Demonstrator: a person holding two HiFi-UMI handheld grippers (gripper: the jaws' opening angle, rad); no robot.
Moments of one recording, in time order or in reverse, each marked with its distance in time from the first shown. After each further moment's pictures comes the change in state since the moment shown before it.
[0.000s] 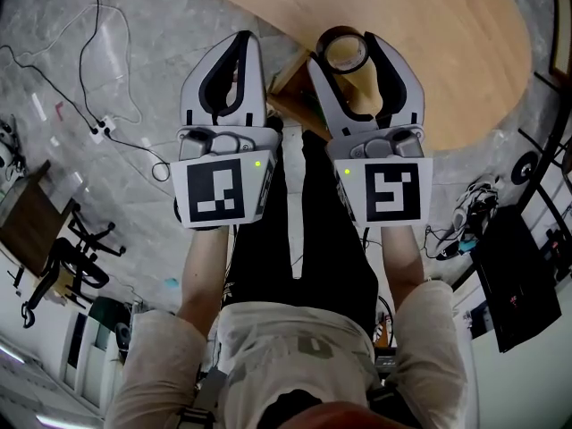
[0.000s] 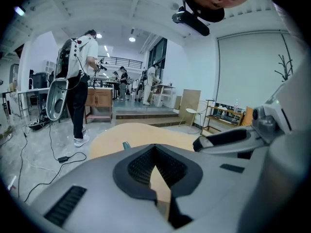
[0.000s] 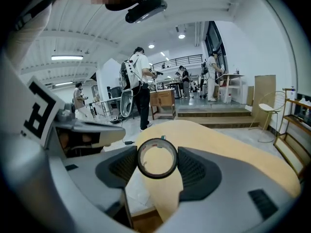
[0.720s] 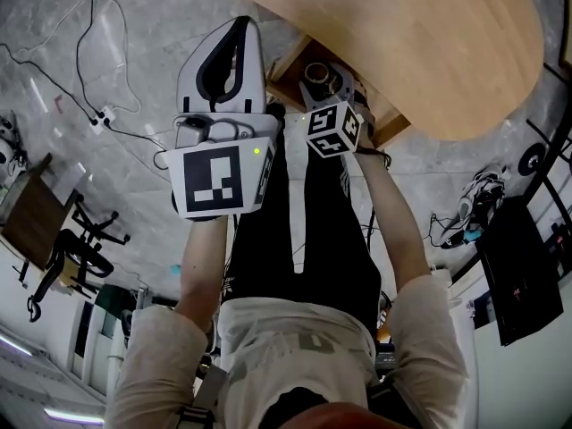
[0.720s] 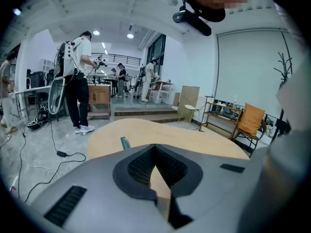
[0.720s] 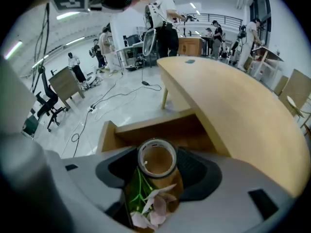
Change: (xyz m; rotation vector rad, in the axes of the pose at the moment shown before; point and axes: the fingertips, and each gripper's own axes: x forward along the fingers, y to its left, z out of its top) left arm 0.011 -0.005 -0.020 0.012 0.037 -0.012; right arm 0.028 0.046 -0.296 -0.225 0.596 0.152
